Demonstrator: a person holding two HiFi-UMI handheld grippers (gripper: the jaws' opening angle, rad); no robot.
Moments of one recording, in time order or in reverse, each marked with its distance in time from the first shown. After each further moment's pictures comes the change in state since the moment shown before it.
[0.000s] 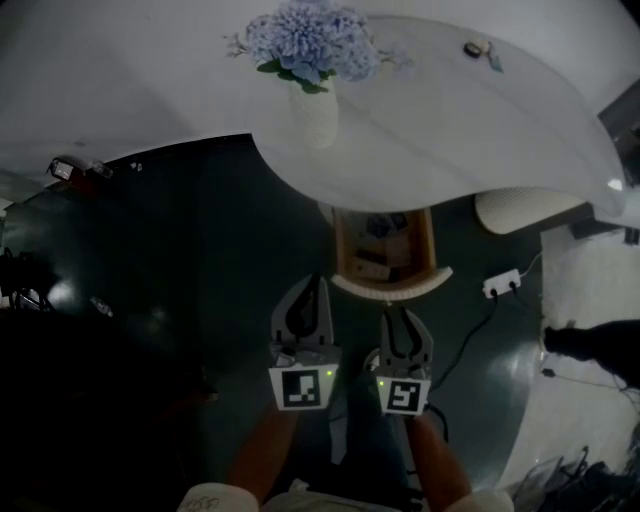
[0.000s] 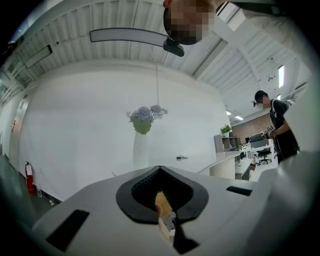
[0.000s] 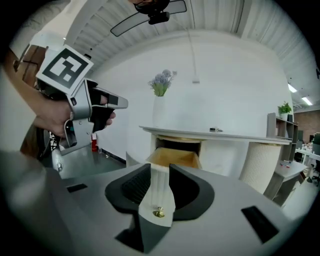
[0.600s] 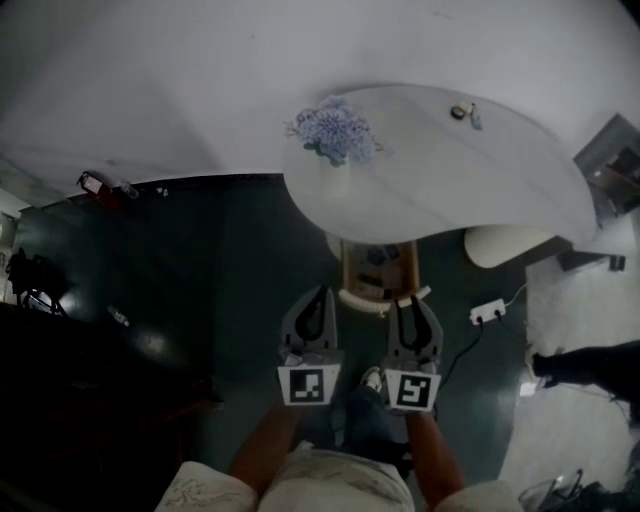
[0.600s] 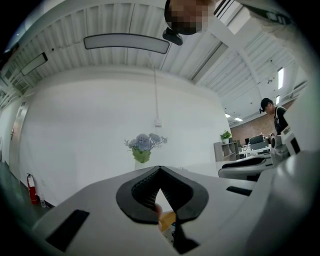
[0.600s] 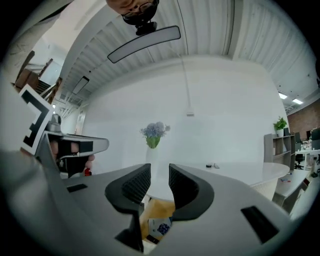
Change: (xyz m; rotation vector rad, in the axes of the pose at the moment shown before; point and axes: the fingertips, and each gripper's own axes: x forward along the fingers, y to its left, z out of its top) left arm -0.034 -0.010 0.130 0.003 -0.066 0.002; right arm -0.053 -0.033 0.205 0.053 -0.273 -0.044
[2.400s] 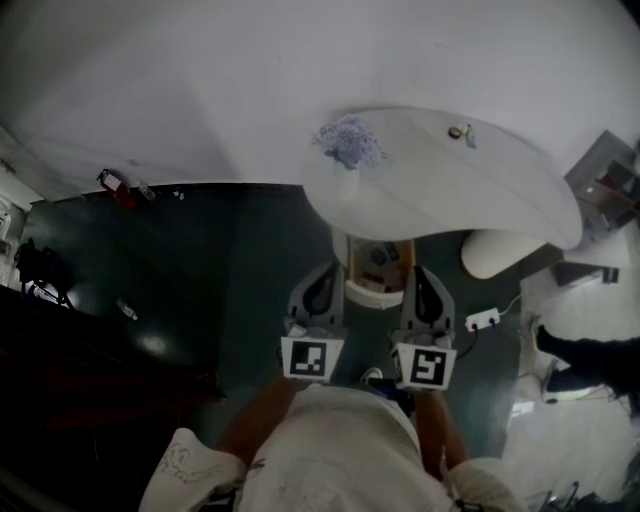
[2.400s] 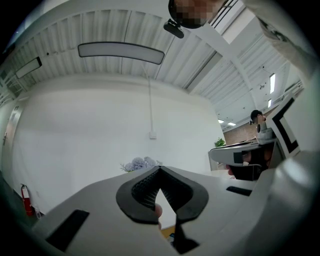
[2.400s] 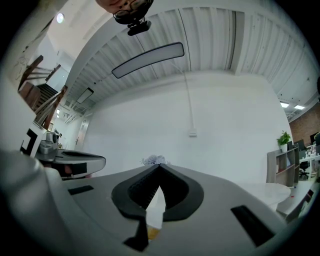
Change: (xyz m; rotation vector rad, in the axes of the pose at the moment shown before) left arm -0.029 -0.013 0.095 0.083 -0.081 -0.086; right arm -0.029 0.001 0.133 -0.031 -0.138 0.013
